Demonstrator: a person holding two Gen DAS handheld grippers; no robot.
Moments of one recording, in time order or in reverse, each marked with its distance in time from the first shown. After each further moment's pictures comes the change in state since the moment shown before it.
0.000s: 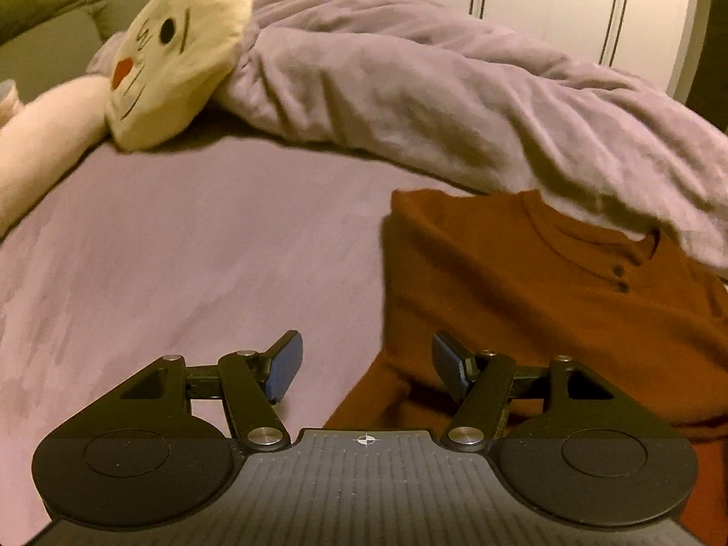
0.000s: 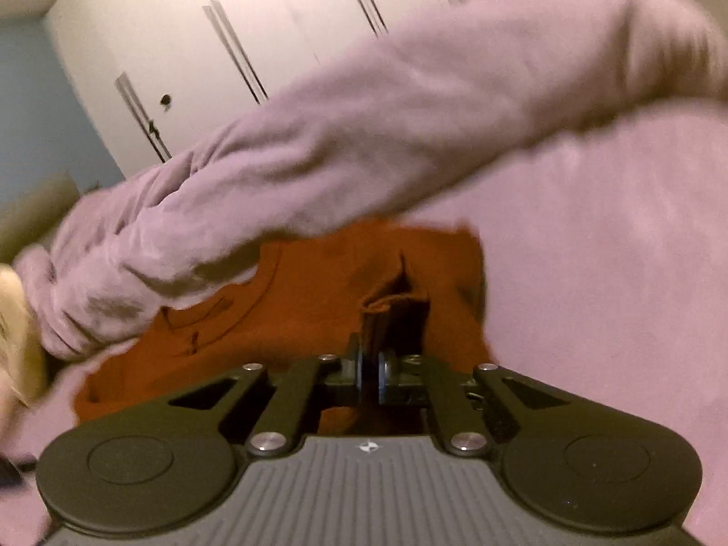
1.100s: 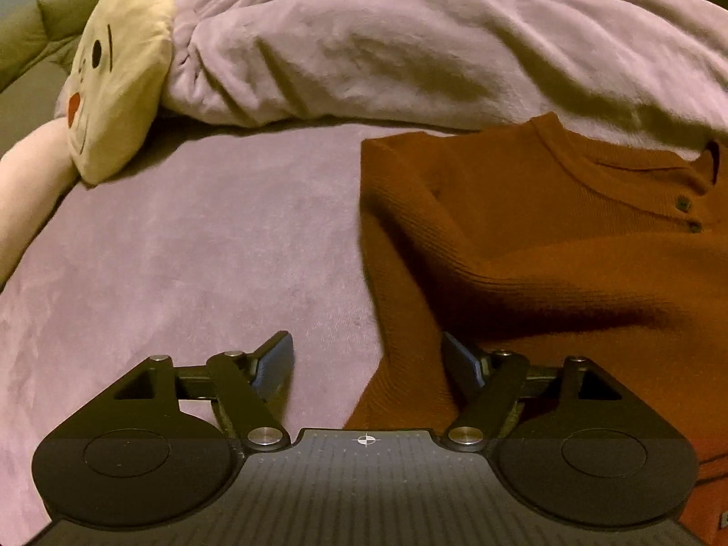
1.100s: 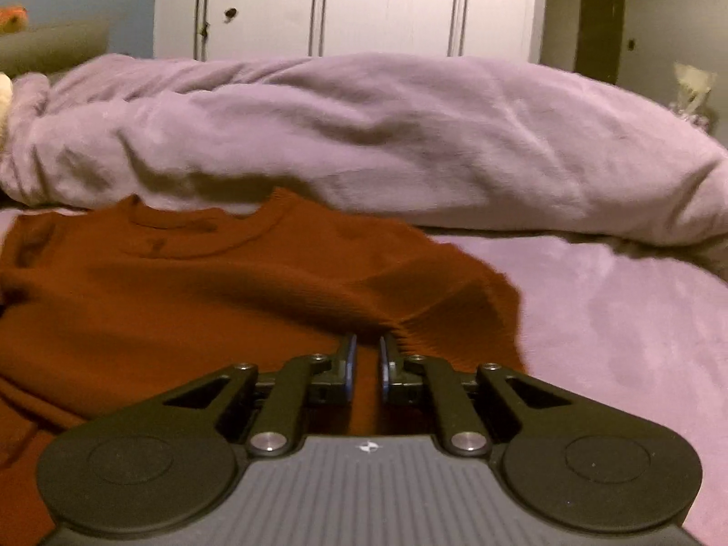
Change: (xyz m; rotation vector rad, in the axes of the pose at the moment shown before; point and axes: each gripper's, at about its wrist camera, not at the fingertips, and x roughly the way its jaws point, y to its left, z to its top) left arm 0.080 -0.052 -0.007 0.174 0.057 0.136; right arm 0.042 0.042 -0.024 -0.443 0.004 -0.137
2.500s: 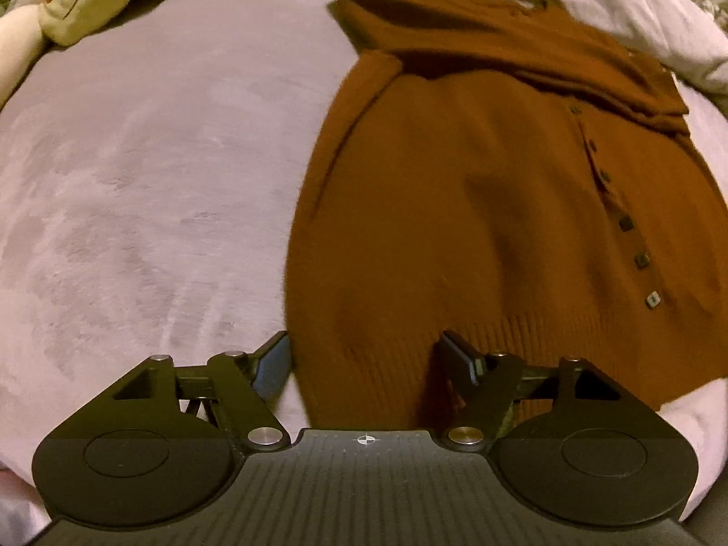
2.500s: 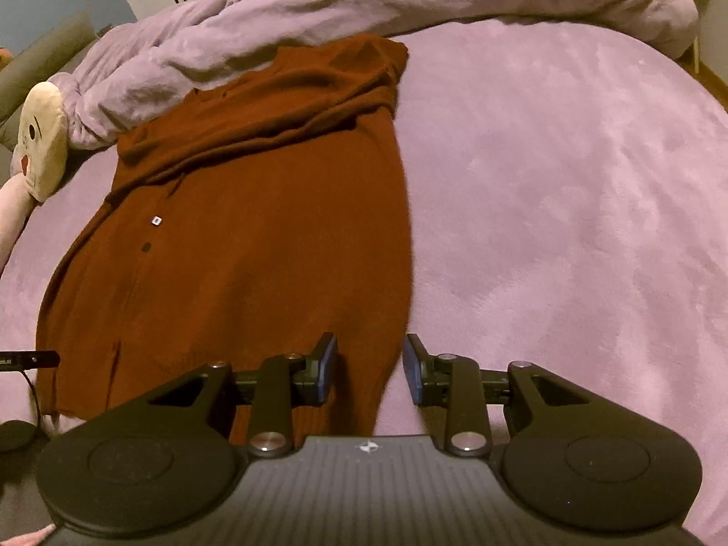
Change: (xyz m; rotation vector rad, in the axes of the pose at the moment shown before) left arm -0.147 0.113 -0.155 0.111 0.268 -0.354; right arm -0.211 -0.082 -0.106 0.279 0.398 0.203
